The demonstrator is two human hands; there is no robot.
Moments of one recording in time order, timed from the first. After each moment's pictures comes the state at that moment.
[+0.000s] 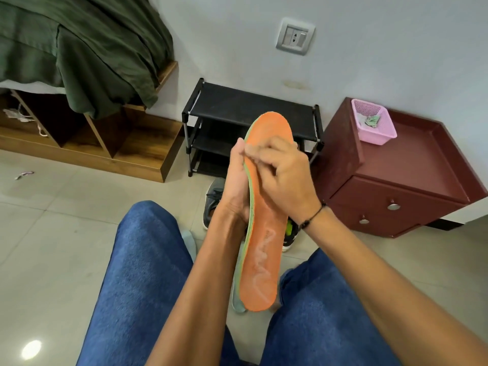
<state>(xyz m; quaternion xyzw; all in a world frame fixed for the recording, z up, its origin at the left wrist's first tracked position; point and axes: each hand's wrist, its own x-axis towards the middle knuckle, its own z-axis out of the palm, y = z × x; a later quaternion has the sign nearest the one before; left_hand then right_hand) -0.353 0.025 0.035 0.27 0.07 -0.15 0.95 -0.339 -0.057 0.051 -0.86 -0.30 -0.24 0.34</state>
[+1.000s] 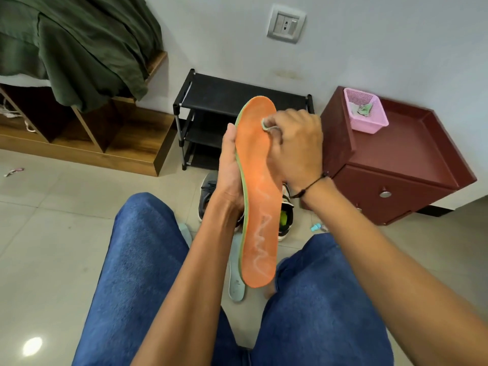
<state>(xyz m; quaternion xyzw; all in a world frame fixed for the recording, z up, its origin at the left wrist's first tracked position) -0.355 0.020 0.031 0.29 0.05 -0.10 0.95 -0.315 -0.072 0.059 -0.89 -0.21 -0.35 0.20</state>
